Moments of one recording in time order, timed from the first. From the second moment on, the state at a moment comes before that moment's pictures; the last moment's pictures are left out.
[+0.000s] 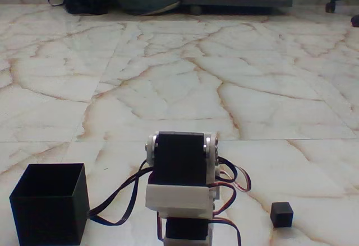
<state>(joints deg) 5.0 136.3 176.8 37.9 -88.9</state>
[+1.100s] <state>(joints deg) 5.1 120.3 152.4 44.4 -103.0</state>
